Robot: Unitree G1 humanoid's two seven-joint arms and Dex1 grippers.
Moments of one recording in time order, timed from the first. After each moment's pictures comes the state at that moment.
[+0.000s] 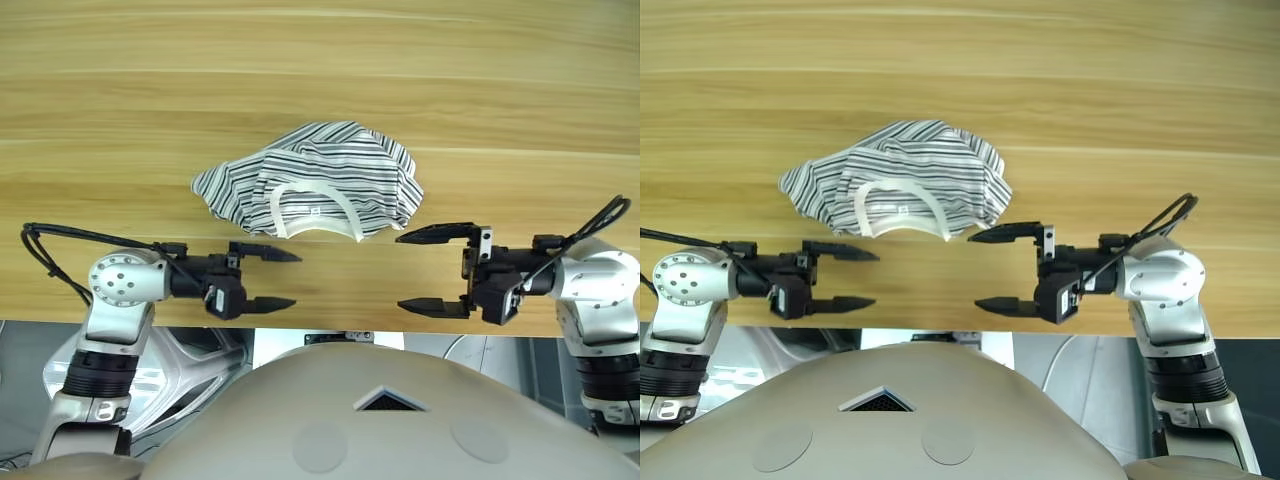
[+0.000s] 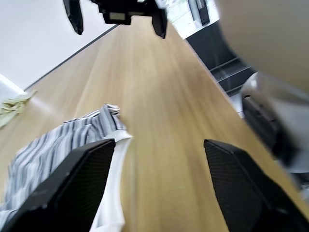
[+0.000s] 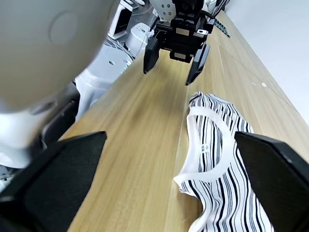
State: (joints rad) left arm 0.26 0.62 -0.10 -0.17 -0.09 -0.61 -1.27; right arm 0.27 -0.71 0.07 -0.29 0.23 -0.57 1.28
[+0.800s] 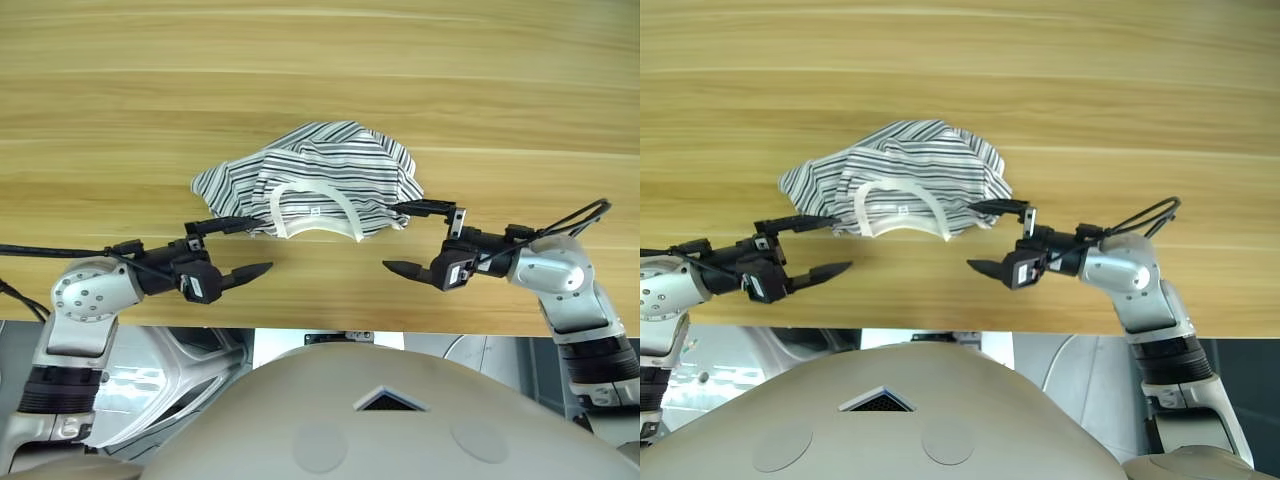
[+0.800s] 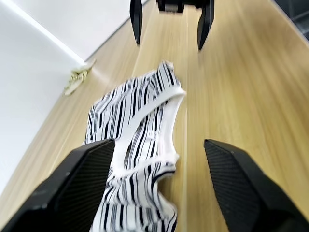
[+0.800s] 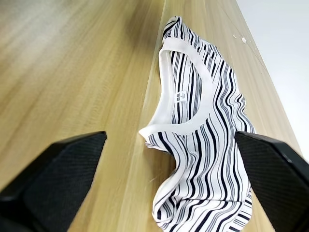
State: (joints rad) left arm 0.35 0.78 0.01 -0.13 0.00 -0.69 -0.94; right arm 0.19 -0.69 0.17 -0.16 -0.15 -0.62 0.89
